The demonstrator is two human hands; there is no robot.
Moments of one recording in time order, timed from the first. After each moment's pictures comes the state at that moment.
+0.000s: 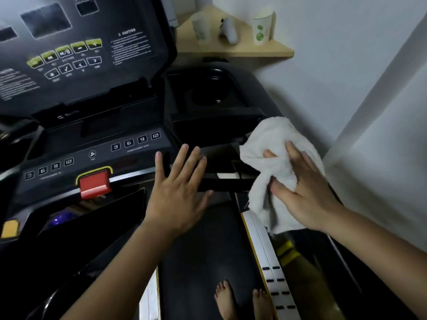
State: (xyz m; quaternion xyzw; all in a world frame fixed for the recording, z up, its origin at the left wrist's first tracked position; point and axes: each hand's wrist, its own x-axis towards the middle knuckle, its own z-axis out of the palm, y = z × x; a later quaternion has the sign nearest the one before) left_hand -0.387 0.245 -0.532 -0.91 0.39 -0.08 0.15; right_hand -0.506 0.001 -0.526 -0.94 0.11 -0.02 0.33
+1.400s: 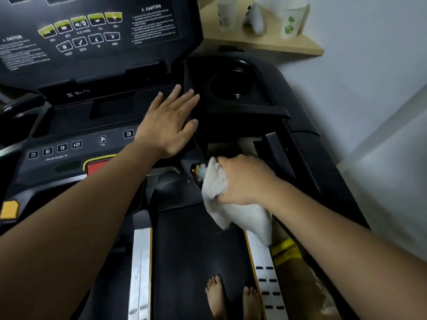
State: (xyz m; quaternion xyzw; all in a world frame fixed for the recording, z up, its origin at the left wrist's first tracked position) left_hand -0.250 0.248 -0.498 -0.92 0.38 -0.03 -0.03; right_hand -0.400 0.087 -0.525 -0.98 -0.02 0.10 0.17
